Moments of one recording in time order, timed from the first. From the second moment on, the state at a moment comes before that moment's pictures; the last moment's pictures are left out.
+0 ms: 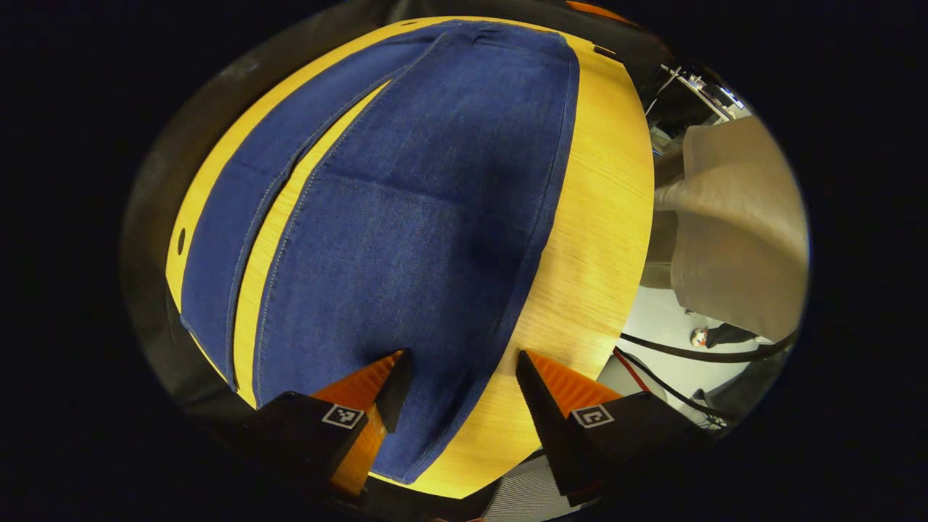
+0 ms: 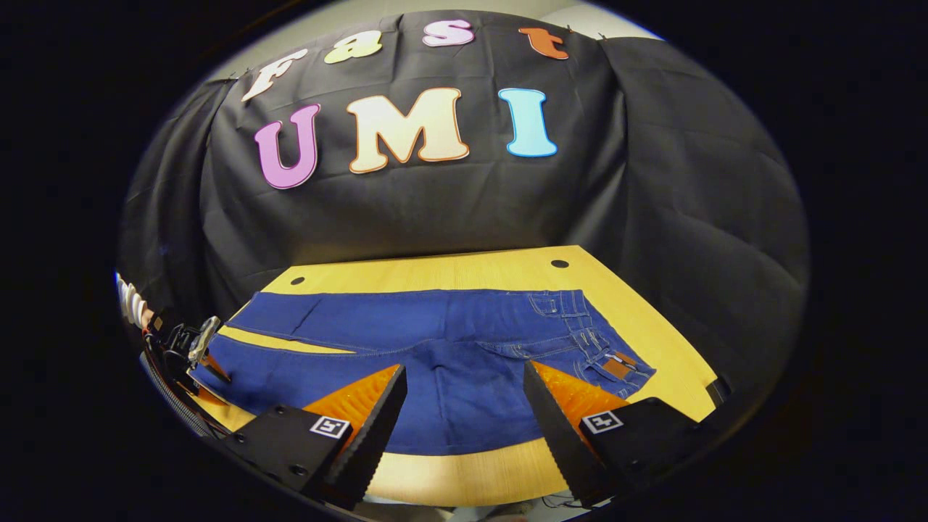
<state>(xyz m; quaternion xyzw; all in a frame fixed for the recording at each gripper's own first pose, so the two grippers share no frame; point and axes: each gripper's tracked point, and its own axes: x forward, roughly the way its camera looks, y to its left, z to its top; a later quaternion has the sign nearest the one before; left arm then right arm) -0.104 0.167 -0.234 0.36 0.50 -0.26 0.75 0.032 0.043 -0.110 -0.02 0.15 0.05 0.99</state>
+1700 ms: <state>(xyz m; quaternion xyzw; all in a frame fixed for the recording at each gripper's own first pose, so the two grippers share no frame) -0.090 0.167 -0.231 0.36 0.53 -0.25 0.73 0.034 0.040 -0.194 -0.34 0.39 0.31 0.80</state>
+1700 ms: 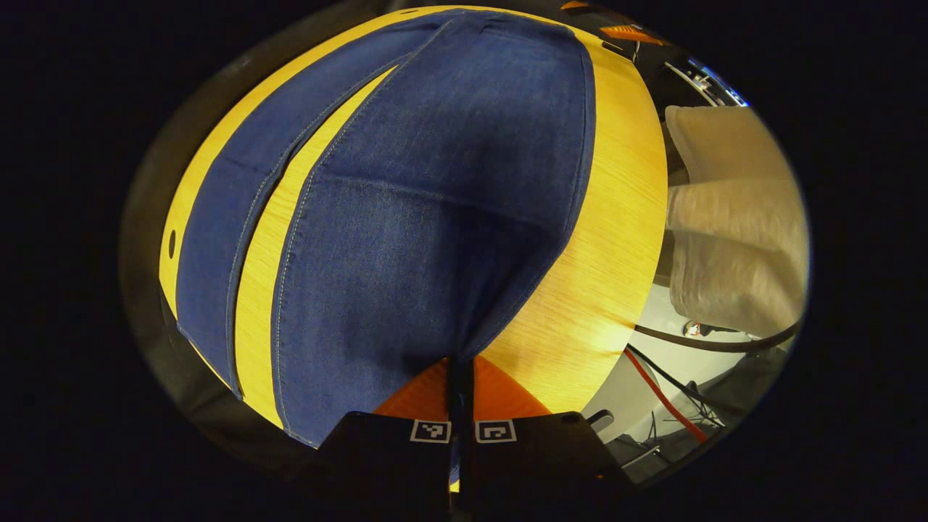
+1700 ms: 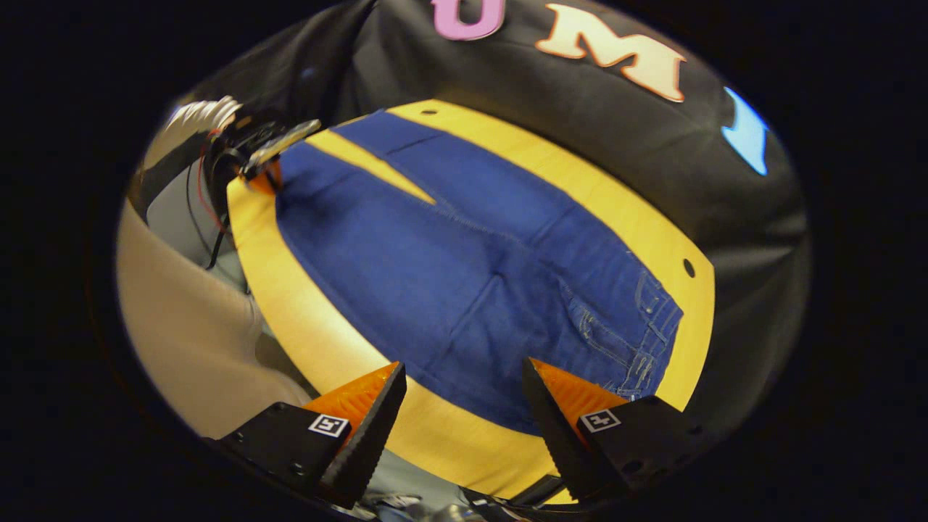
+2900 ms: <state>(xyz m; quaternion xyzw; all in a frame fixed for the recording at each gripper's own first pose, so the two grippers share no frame) -0.087 0.167 -0.233 0.28 0.59 -0.18 0.73 0.057 -0.014 -0.282 -0.48 0.49 0.39 0.61</state>
